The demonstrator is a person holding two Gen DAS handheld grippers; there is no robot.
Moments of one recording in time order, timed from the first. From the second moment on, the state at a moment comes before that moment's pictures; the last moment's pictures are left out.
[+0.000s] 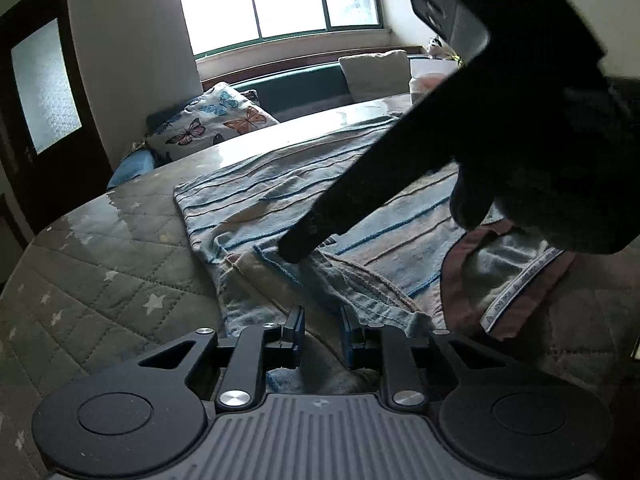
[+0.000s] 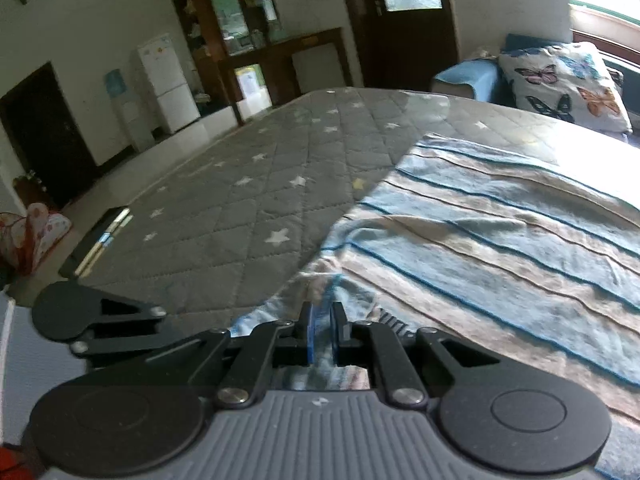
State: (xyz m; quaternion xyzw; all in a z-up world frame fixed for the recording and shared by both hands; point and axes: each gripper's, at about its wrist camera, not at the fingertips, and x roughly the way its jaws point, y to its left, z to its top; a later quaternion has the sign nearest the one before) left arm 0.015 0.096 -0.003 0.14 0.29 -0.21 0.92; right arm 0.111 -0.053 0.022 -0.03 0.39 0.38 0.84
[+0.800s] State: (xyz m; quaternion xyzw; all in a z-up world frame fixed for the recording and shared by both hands) left arm -0.008 0.082 -0.001 0.08 0.32 -0.24 0.91; right arm 0.086 -0.088 0.017 -0.06 0.39 0.36 0.85
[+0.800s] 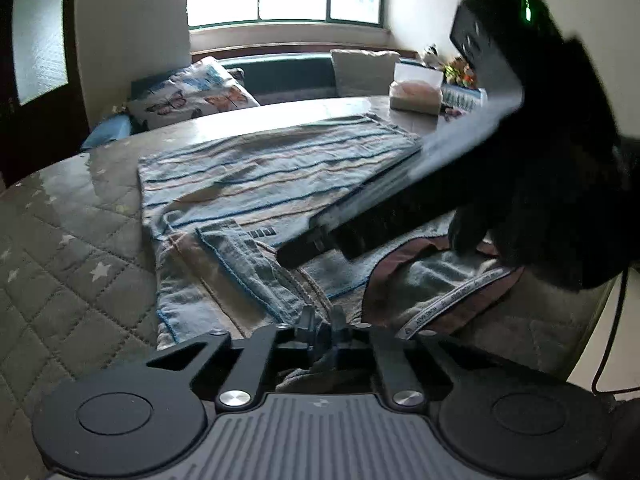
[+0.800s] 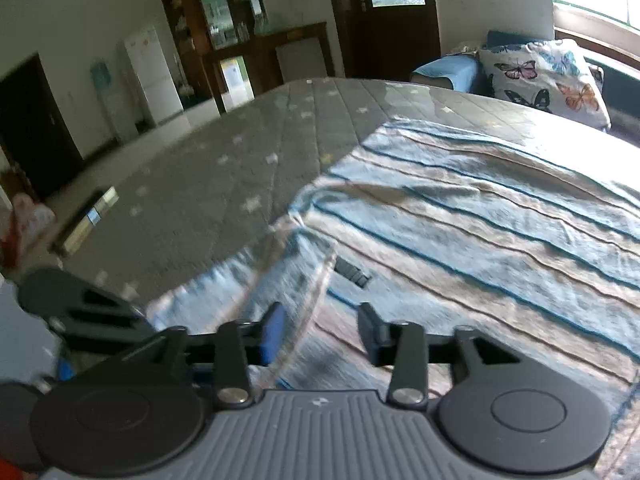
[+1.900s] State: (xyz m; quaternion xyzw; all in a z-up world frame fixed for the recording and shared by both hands) left arm 0.058 0.105 0.016 0.07 0.32 -0.17 0.93; right arm 0.063 -0.140 0.026 -0.09 0.35 0.30 0.88
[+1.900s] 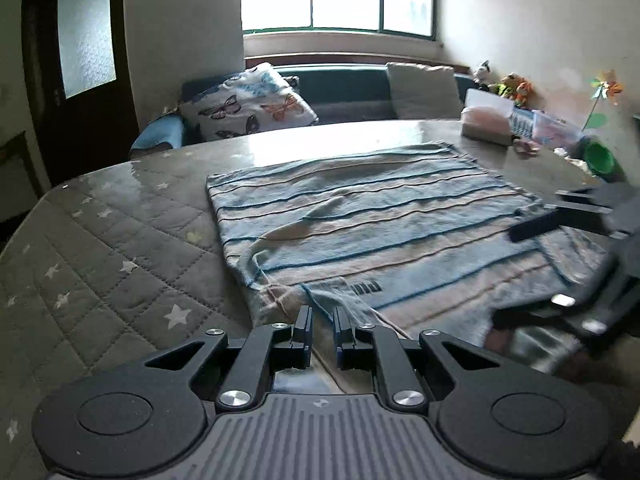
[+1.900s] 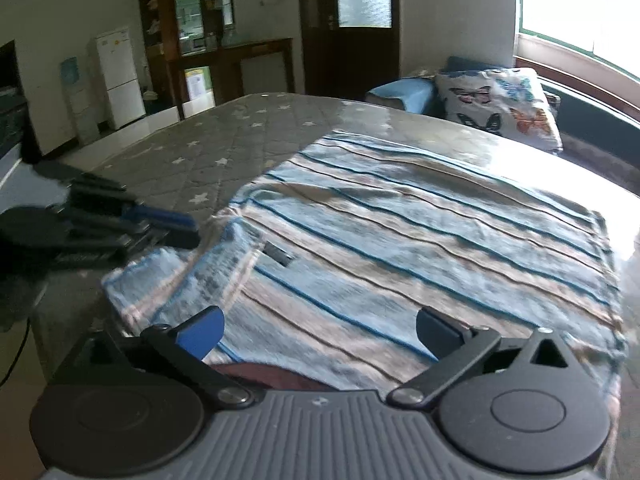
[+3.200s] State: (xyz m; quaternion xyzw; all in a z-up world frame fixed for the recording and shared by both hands) left arm -0.028 0.088 0.010 0.19 0.32 -0.22 0.90; right arm 0.003 -0.269 0.014 -0.06 0.40 0.26 0.88
